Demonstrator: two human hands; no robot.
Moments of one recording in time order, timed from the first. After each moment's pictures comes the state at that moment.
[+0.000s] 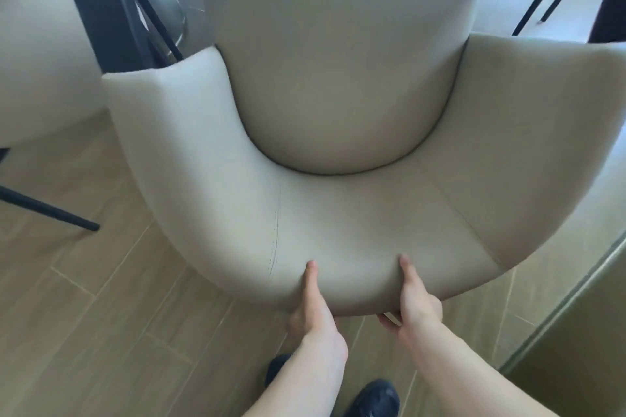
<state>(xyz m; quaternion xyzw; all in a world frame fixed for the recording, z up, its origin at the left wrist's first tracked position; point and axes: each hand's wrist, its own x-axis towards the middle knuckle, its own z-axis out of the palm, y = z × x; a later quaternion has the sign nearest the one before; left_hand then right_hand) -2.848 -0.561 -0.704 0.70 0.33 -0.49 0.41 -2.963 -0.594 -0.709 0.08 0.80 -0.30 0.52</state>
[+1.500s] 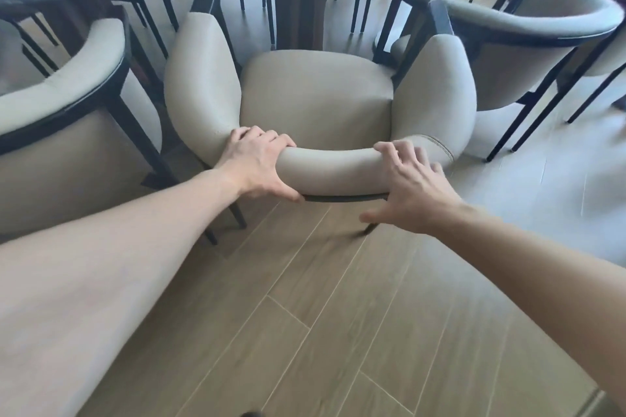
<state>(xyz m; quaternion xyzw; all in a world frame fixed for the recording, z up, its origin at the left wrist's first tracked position) -2.713 -0.921 -0.503 0.70 -0.71 -0.08 -0.01 -2.973 -0.937 -0.468 -0.85 0.52 0.03 0.09</state>
